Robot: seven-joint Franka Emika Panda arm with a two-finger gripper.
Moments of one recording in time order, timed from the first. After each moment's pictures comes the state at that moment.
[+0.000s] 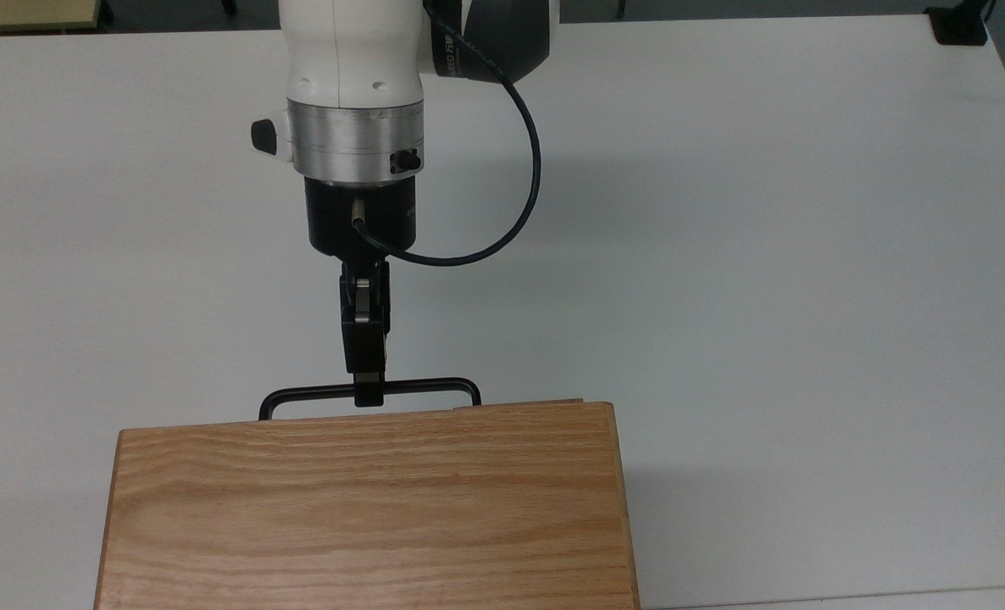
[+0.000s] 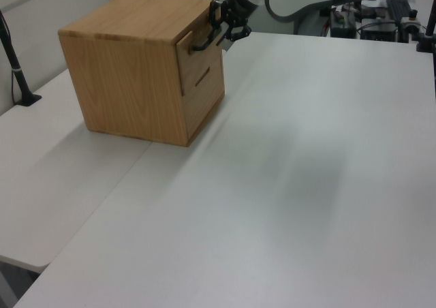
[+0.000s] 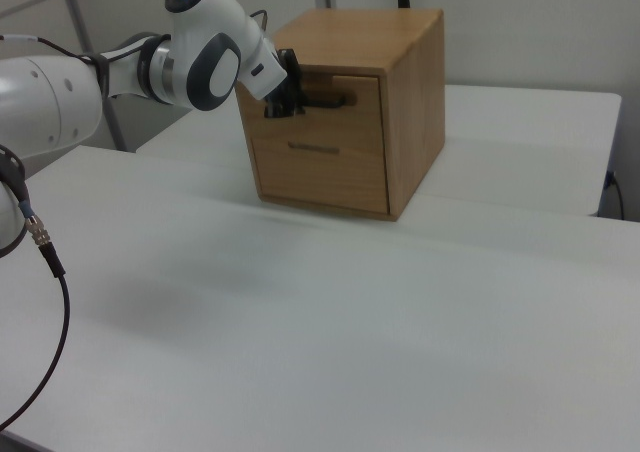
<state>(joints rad) 0.24 0.54 -0.29 -1.29 0.18 2.52 1.38</state>
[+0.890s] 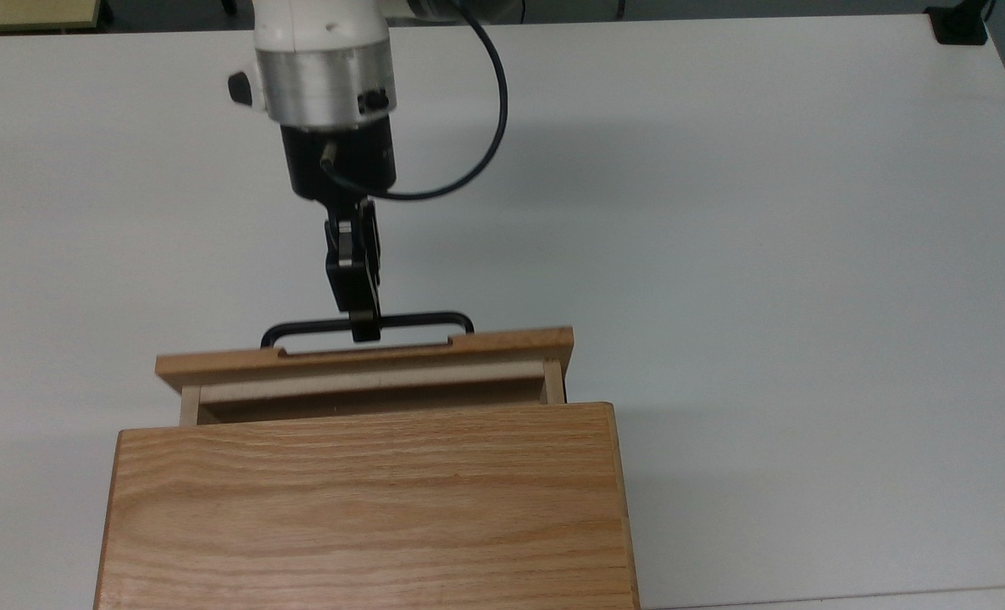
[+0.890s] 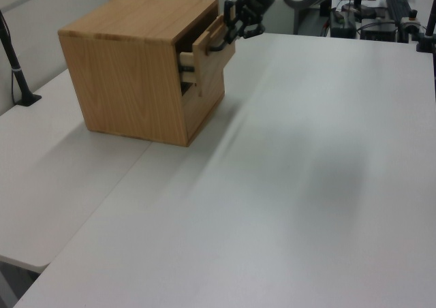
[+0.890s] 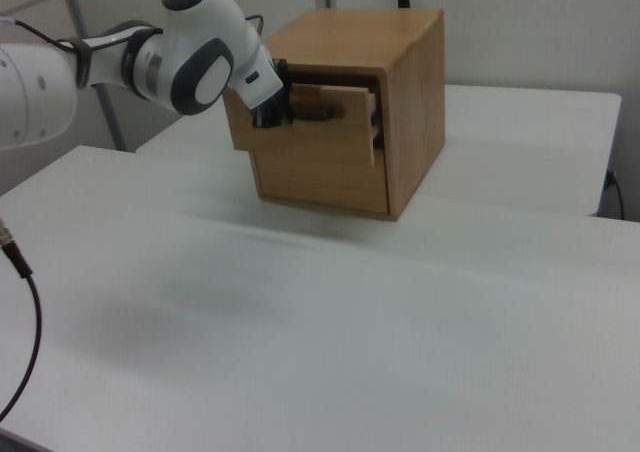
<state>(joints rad) 0.24 0.36 -0.29 -1.51 0.28 2.50 1.27</state>
